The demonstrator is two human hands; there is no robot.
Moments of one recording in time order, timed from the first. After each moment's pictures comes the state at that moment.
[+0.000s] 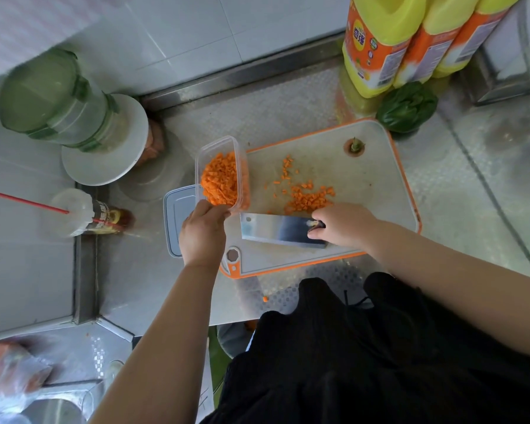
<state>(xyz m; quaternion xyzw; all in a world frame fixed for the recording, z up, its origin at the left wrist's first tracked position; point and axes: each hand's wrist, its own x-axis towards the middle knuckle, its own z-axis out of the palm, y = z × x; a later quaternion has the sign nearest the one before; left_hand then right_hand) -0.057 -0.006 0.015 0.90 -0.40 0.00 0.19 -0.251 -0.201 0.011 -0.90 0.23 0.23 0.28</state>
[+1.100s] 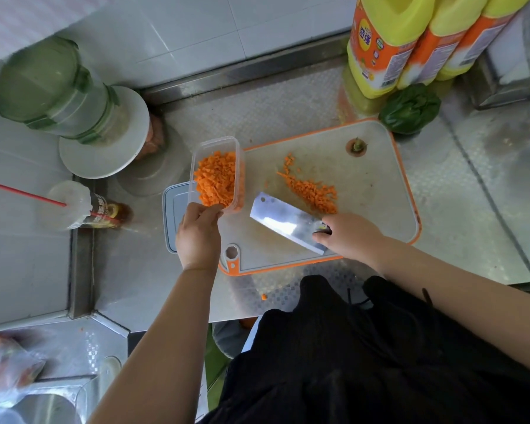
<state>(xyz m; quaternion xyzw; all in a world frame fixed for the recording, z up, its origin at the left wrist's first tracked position) -0.056 0.007 -0.001 0.91 -0.36 0.04 0.21 -0.267 -0.183 0.008 -0.85 0.33 0.22 0.34</state>
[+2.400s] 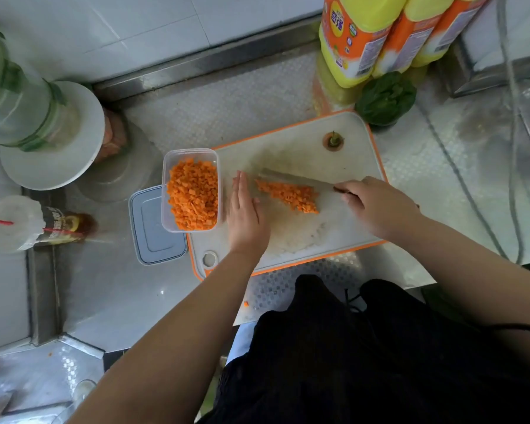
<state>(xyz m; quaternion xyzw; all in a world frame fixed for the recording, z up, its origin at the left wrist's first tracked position) -0.131 -0.090 -0.024 0.86 -0.32 -0.18 0.34 -0.313 -0.244 0.017 -0.87 0.38 0.08 0.30</state>
